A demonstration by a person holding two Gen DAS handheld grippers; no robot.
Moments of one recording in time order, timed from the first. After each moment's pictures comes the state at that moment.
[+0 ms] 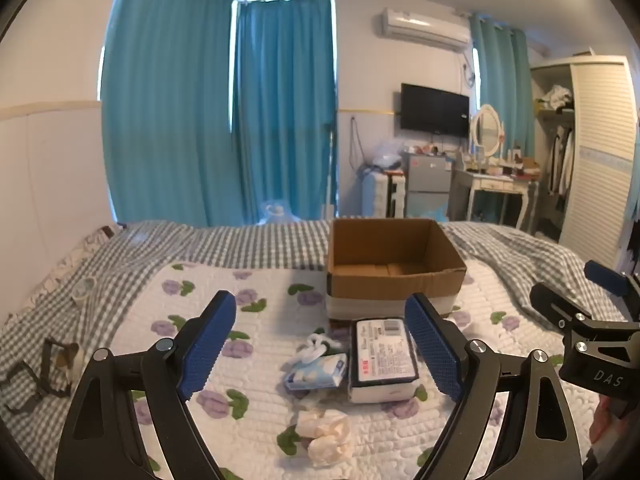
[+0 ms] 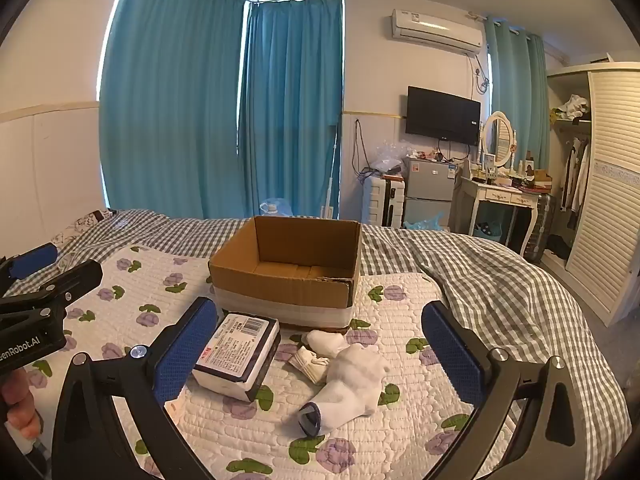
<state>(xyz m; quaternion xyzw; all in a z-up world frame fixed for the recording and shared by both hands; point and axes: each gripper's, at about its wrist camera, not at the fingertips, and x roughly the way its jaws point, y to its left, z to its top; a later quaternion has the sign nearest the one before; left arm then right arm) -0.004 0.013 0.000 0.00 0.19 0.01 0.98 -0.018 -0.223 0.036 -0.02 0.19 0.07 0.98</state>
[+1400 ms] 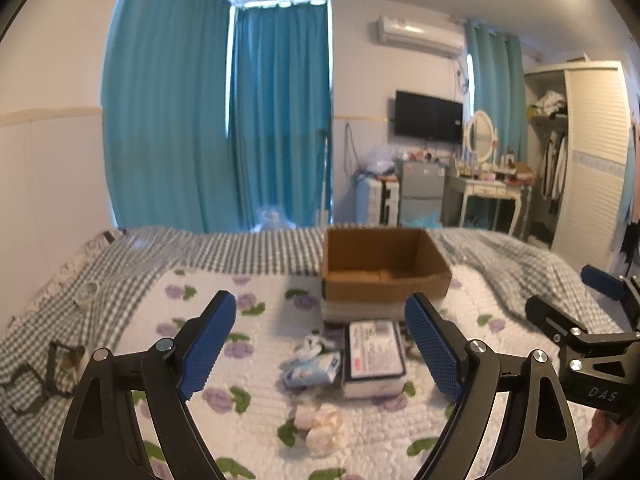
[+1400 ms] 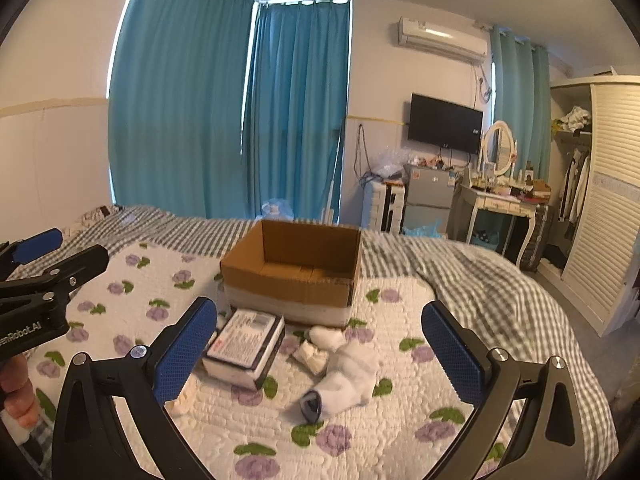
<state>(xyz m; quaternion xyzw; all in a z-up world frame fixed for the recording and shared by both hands) -0.023 0.012 0.007 0.00 0.19 0.00 0.98 -0.048 -0.216 0.050 -0.04 0.20 0.07 0.98</state>
